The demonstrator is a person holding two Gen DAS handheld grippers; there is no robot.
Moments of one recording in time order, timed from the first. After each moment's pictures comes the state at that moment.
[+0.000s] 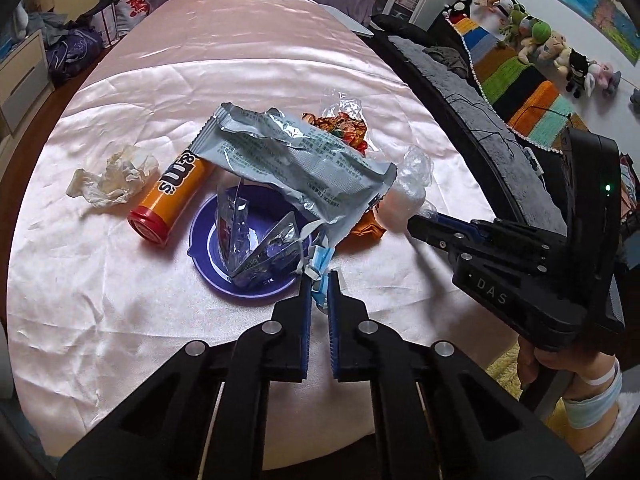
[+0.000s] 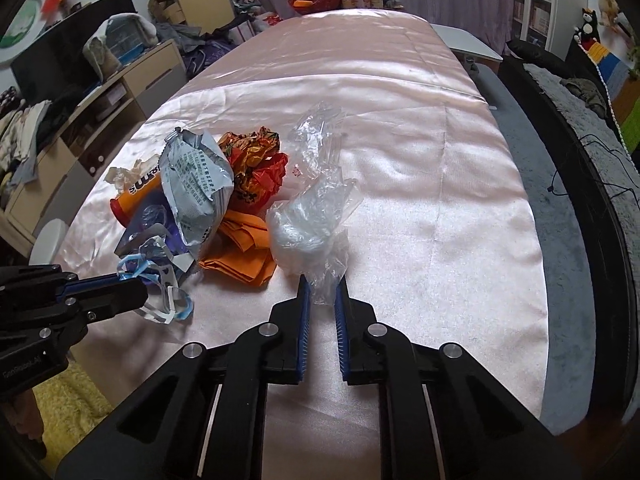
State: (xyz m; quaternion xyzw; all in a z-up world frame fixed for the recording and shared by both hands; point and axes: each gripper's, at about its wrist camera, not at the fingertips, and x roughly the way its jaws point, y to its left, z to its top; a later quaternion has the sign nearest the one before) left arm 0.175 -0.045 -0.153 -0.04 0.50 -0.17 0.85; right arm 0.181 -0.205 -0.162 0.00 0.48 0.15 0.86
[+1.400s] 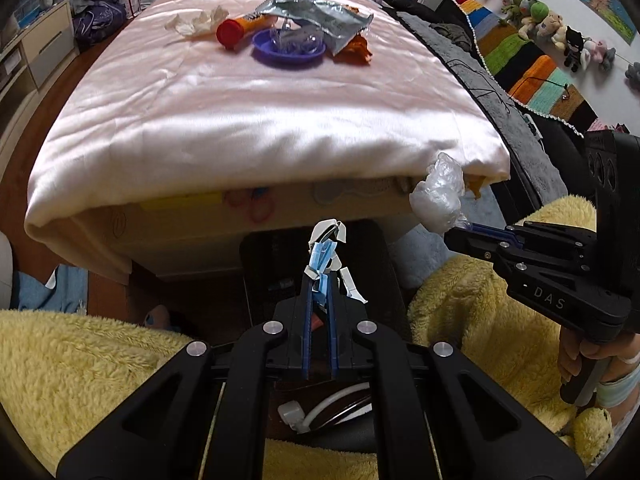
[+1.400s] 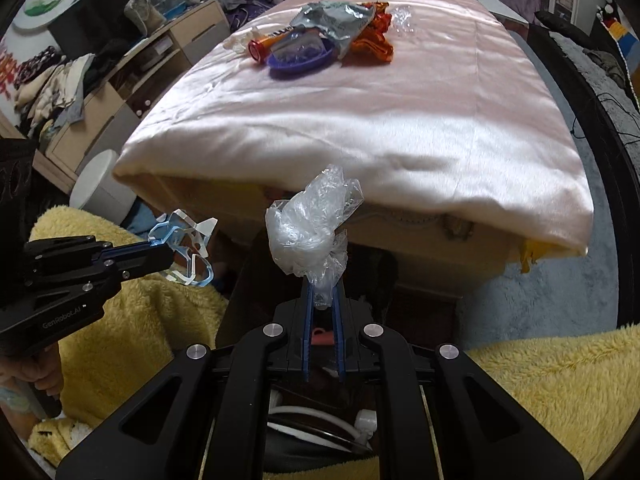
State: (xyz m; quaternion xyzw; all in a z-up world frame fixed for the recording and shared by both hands) left arm -0.013 -0.007 -0.188 -0.04 0.54 -0.14 0.83; right arm -0.006 -0.183 -0.181 0.01 0.54 0.20 0.81
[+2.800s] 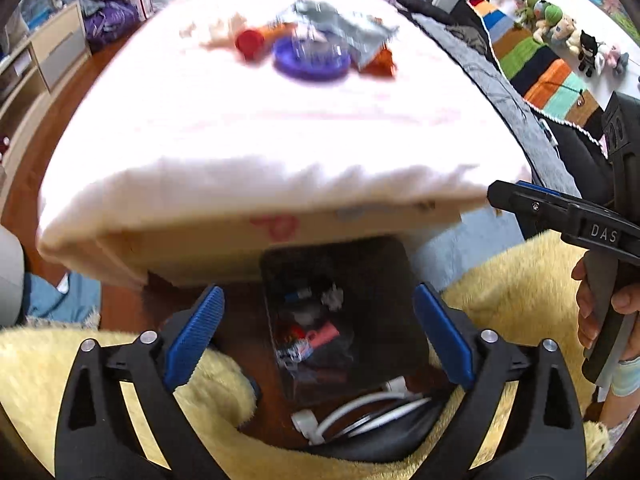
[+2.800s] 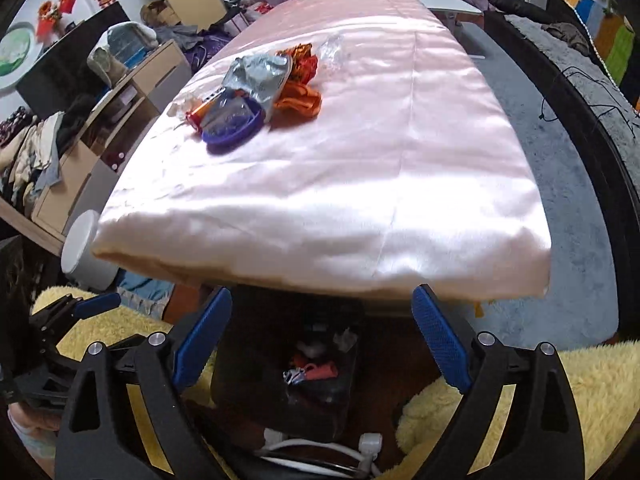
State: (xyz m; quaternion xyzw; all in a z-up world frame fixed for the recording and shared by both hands) left arm 0.011 0.002 -0.174 -0.03 0.53 -0.11 0.84; right arm 0.040 -0.218 -0.157 0.07 0.52 0.15 0.84
